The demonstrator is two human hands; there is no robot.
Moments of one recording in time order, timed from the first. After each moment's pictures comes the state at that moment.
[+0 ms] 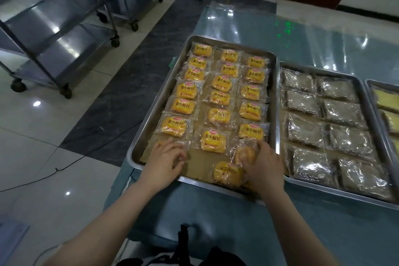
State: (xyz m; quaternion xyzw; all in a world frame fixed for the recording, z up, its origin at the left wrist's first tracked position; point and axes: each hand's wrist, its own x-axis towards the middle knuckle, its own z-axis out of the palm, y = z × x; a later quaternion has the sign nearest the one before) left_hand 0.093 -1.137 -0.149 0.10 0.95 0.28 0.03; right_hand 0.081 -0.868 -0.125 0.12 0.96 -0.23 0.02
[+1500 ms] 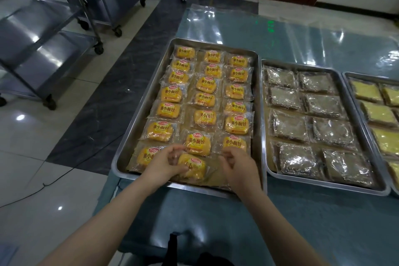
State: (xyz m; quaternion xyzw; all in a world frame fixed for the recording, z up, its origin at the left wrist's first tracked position) left_hand 0.079 -1.108 -0.141 -0.07 0.76 0.62 0.20; right_hand 0.092 -0.882 -0.134 0.03 0.93 -0.36 0.02
